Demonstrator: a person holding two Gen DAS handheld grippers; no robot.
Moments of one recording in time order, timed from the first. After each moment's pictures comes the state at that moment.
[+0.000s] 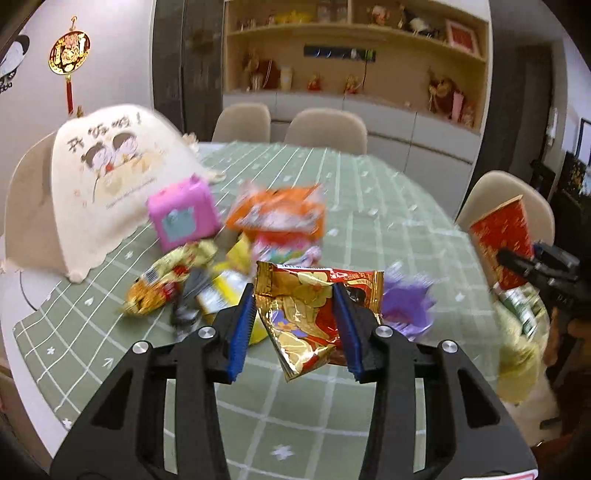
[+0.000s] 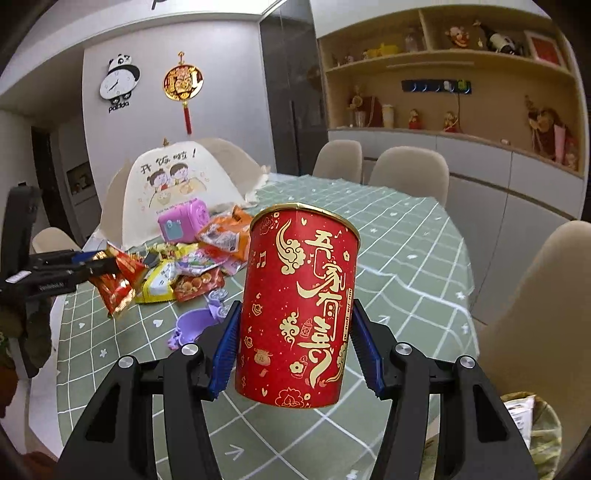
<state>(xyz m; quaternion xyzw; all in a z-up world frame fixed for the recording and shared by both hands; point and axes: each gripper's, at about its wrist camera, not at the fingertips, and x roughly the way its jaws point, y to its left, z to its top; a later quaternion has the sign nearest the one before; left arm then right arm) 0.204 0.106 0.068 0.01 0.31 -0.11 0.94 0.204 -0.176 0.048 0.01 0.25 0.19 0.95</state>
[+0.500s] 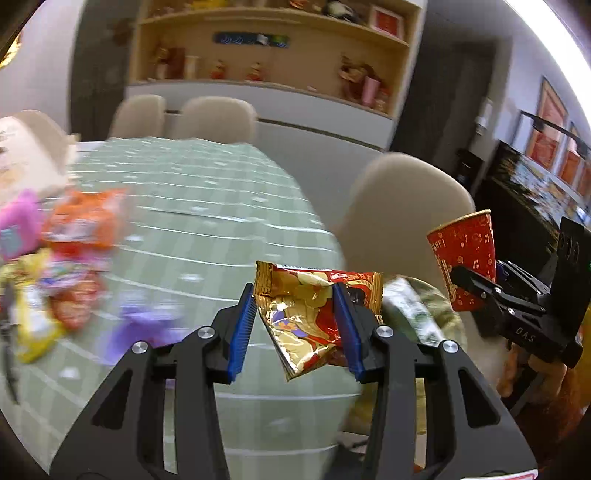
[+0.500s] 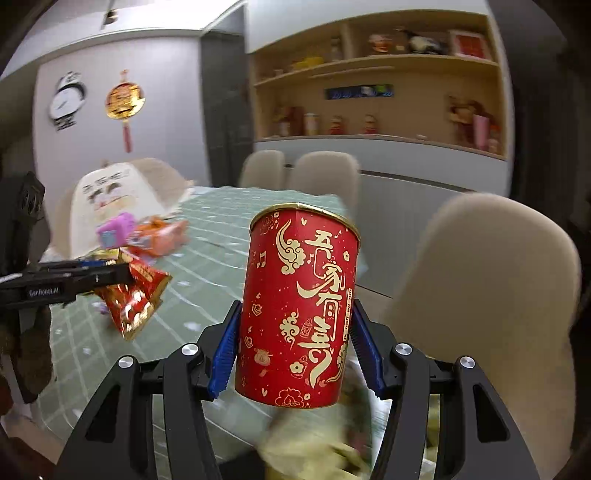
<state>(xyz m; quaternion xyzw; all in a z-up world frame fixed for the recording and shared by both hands) 0.210 -0.092 0.049 0.00 0.34 -0.28 0.90 0.136 -0.322 0.041 0.04 0.25 0.04 0.97</state>
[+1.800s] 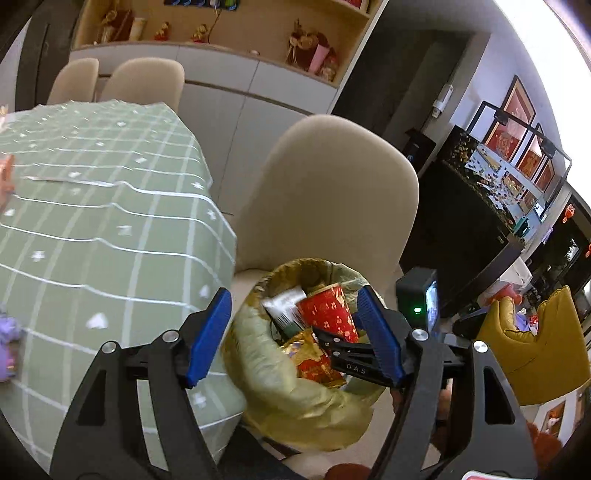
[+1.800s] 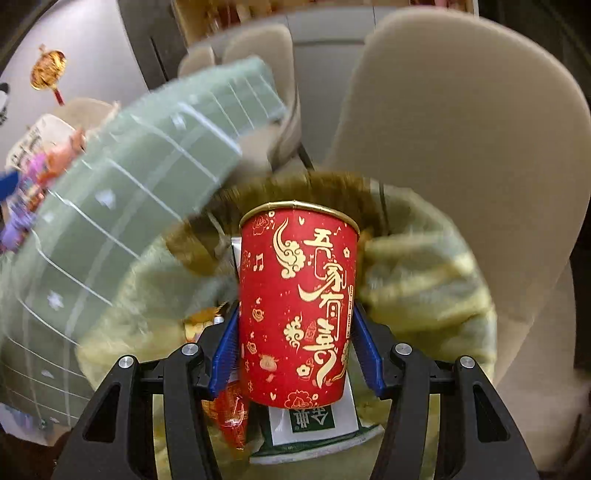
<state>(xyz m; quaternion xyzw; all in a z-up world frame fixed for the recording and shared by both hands) 0.211 -0.183 0.021 -0.04 0.38 -0.37 0.85 0.194 -0.390 -0.121 0.09 0.47 0.01 0.88</state>
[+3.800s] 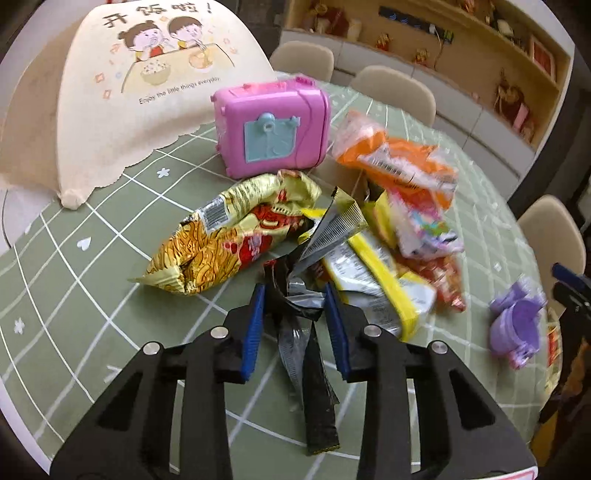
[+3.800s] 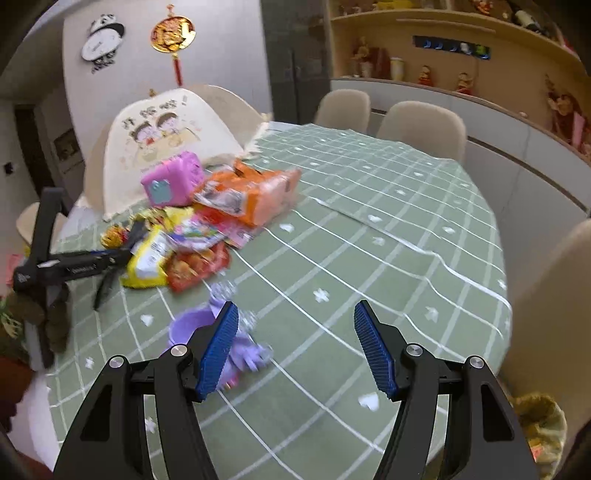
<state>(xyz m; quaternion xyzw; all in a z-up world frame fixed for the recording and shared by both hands) 0.291 0.209 -0.011 -0.08 0.42 -0.05 0.90 0.276 -0.102 0.031 -0.02 0.35 0.20 0.92</state>
